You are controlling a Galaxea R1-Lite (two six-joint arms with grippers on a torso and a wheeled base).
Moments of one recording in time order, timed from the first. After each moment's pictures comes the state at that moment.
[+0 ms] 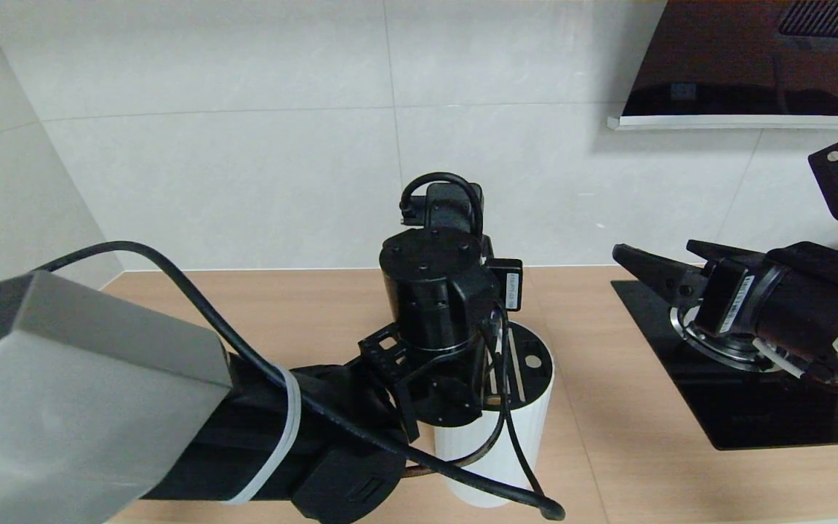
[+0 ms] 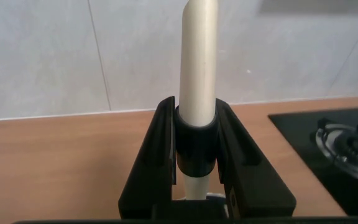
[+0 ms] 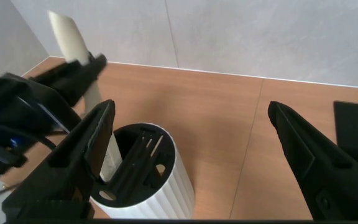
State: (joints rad) left arm -0.91 2.05 -1.12 -1.04 0.73 -0.01; right arm 0.63 1.34 -0.67 -0.67 -0.22 0.15
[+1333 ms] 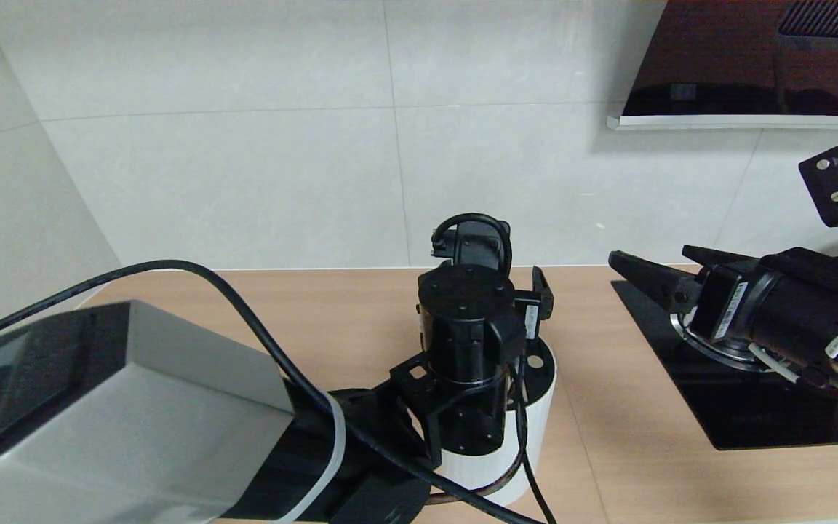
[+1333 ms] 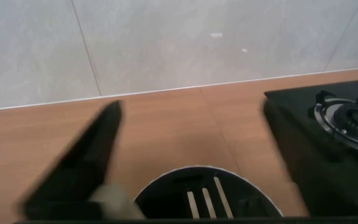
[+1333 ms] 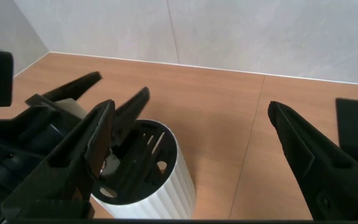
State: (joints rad) left arm -0.94 2.11 -1.11 -1.06 0.74 -0.01; right arm 0.63 1.34 -0.66 -0.67 -0.22 0.15
